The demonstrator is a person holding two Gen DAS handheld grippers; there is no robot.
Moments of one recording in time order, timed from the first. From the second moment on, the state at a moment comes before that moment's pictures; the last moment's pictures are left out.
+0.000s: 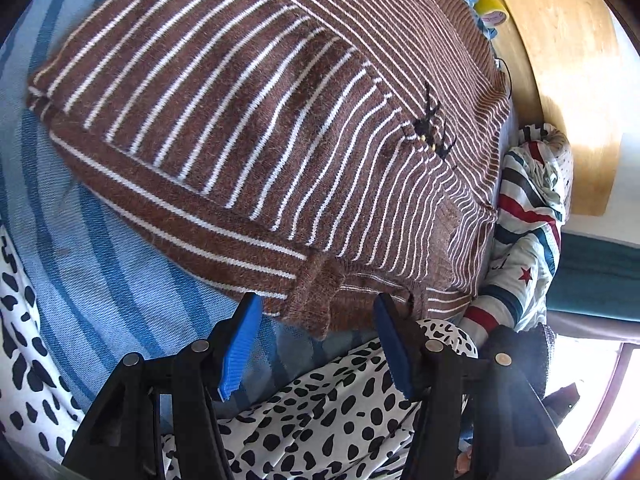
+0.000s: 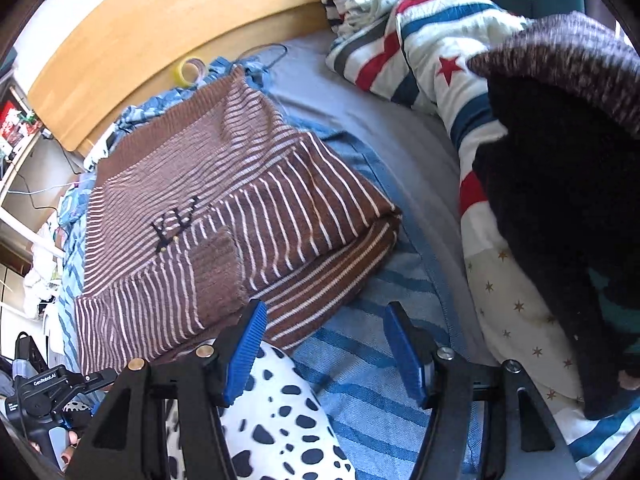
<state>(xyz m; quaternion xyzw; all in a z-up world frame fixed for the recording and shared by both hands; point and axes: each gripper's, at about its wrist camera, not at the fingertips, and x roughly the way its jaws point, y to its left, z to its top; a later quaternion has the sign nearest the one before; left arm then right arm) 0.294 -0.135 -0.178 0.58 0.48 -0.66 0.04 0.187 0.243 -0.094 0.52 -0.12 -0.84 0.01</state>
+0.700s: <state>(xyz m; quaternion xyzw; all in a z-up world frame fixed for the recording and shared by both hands) 0.351 -0.228 -0.123 0.47 0.50 -0.72 0.11 0.213 0.149 -0.052 0.49 -0.06 -0.86 0.11</state>
